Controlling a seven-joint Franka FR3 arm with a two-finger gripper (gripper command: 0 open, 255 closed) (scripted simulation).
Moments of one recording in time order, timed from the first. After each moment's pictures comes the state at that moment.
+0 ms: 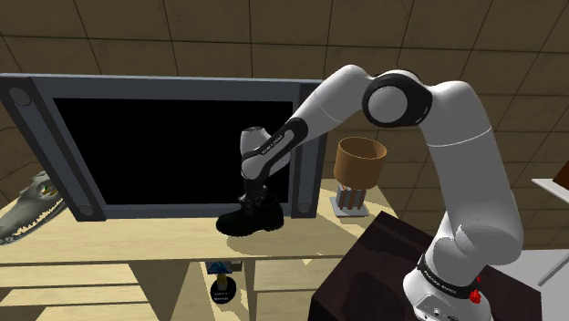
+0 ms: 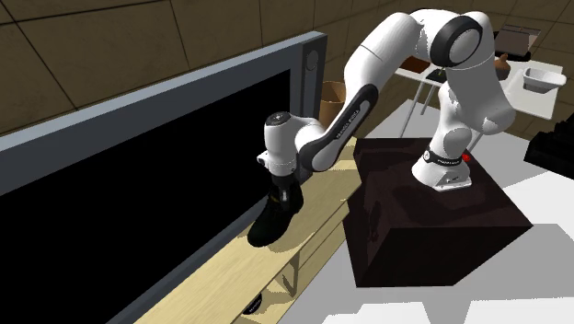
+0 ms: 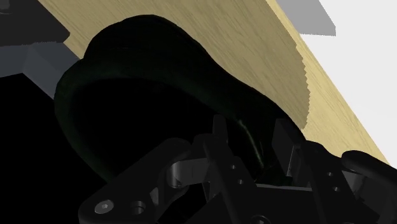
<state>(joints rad) 0.13 0.60 0.11 -1.86 0.05 2.42 0.15</state>
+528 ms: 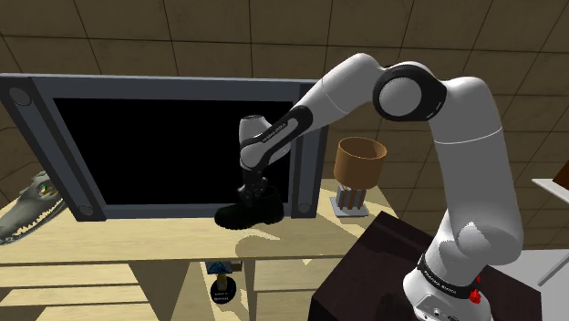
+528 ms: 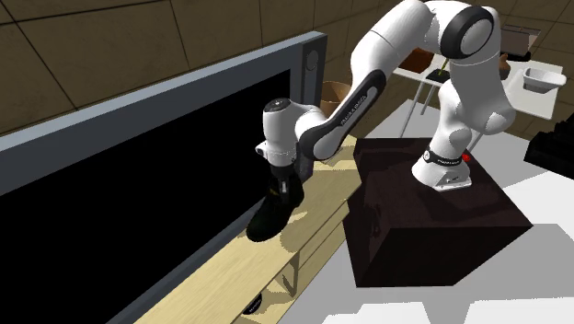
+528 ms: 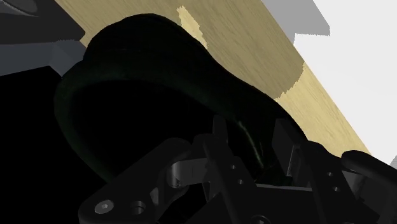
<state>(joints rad) 0.13 0.53 0.11 -1.86 0.06 2.35 0.16</state>
